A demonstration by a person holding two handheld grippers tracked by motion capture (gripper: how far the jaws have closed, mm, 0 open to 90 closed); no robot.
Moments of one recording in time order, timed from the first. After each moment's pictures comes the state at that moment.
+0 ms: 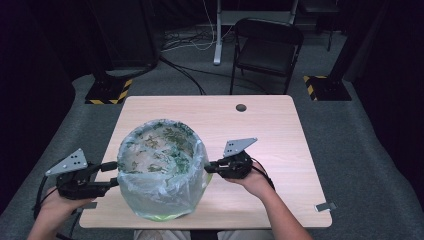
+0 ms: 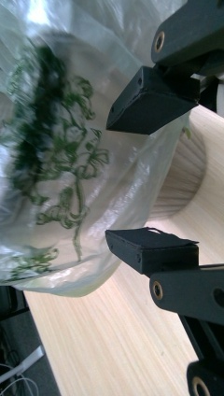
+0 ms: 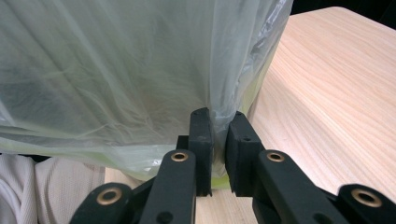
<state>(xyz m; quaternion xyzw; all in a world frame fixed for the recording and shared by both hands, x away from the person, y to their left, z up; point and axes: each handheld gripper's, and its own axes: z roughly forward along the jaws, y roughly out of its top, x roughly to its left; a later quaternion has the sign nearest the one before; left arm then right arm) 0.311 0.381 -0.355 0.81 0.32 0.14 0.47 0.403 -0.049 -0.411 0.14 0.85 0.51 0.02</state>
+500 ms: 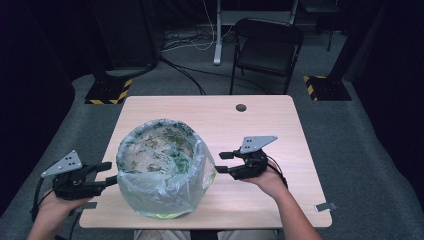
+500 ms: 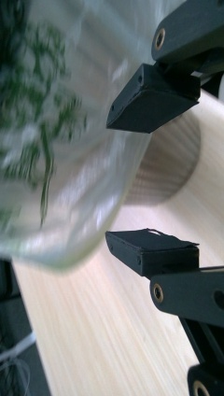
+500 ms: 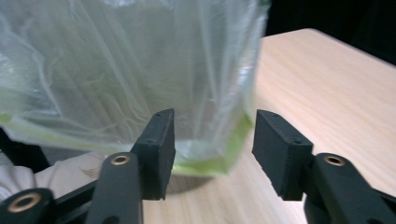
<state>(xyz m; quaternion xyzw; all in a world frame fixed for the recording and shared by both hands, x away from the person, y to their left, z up) 0.312 0.404 -0.368 0.79 0.36 0.16 0.48 0.398 -0.089 -0.392 0.16 0.83 0.54 0.05</state>
